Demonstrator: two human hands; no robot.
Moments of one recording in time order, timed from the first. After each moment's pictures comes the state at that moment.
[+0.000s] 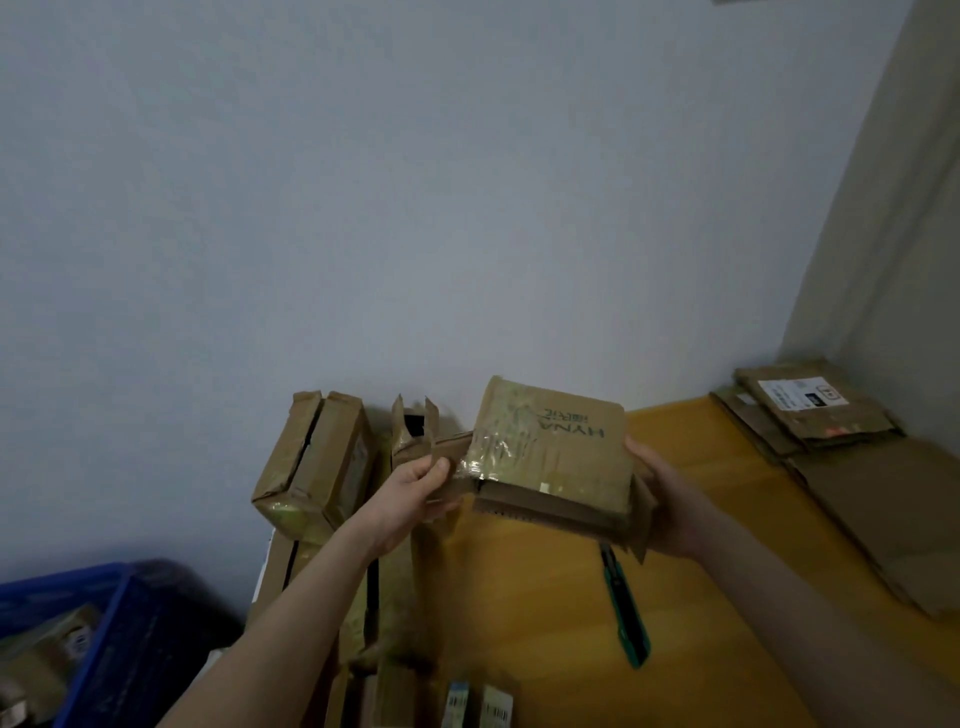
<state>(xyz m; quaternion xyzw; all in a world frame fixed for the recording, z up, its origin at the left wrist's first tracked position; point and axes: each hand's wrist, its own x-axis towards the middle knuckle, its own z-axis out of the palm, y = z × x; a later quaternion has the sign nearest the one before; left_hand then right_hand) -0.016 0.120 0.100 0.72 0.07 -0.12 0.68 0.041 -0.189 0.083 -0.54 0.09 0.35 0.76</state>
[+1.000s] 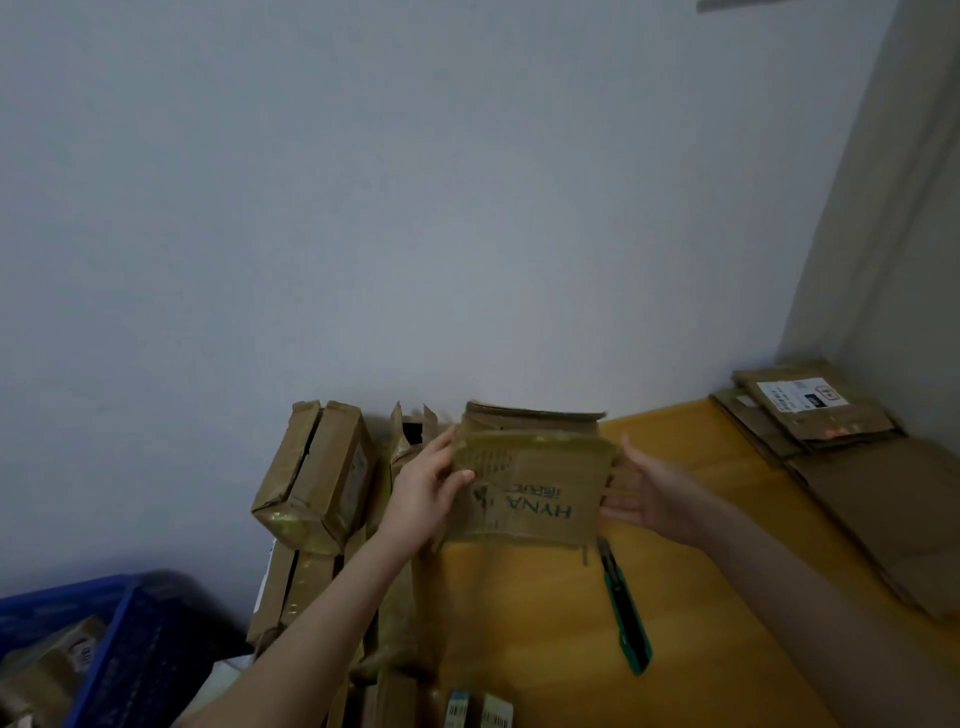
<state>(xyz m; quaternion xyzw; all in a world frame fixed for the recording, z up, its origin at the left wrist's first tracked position) -0.011 0.093 0.104 0.91 -0.06 0.13 0.40 0.054 -0.189 0.091 -0.59 0.09 0.30 0.74</state>
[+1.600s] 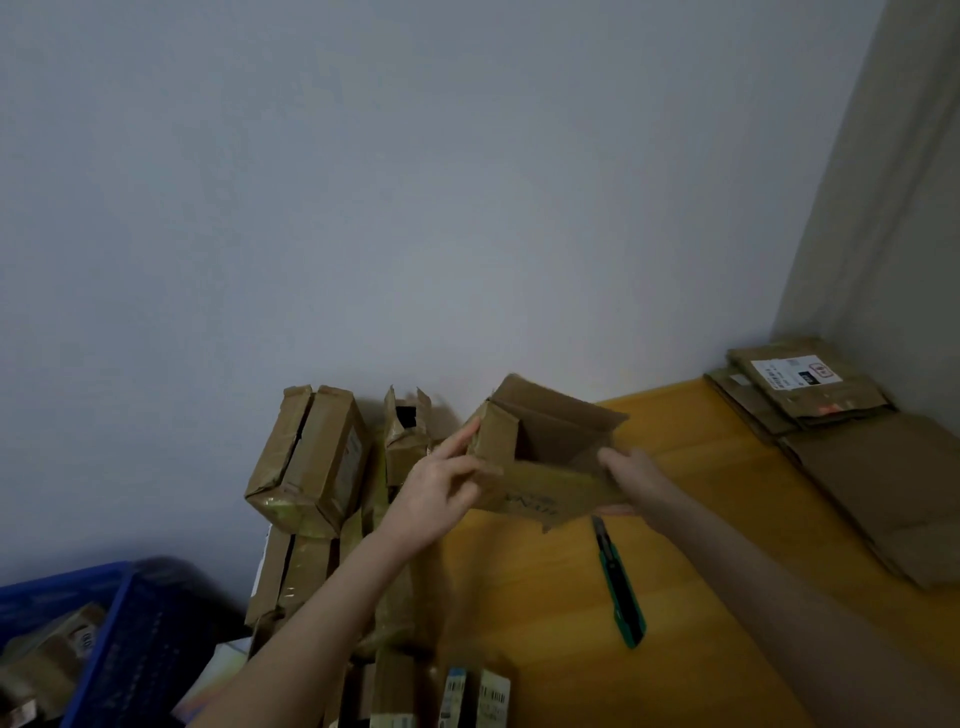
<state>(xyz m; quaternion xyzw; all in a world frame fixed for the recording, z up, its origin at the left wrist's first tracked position) -0.021 0.081 0.101 0.94 -0.14 0.08 0.30 0.048 -0.167 0.073 -0.75 0.12 0.21 0.61</state>
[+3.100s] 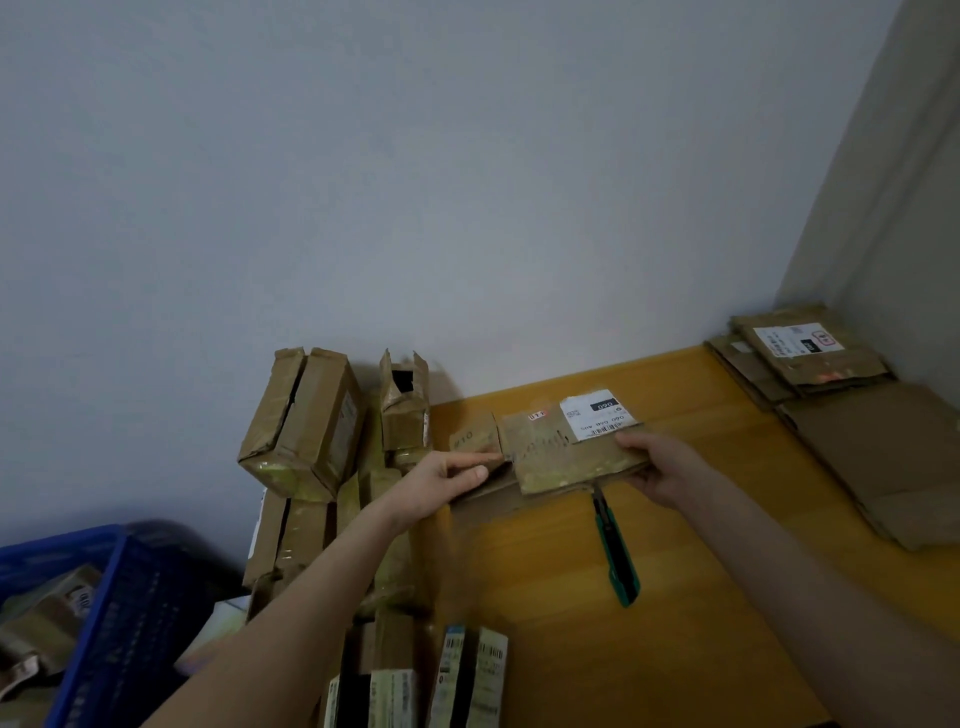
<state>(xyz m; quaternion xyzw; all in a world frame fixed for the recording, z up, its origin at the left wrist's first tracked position) -0.019 0.094 0.073 0.84 -0.02 -0.19 0.50 0.045 -0.183 0.063 -0.55 0.28 0.23 0.75</state>
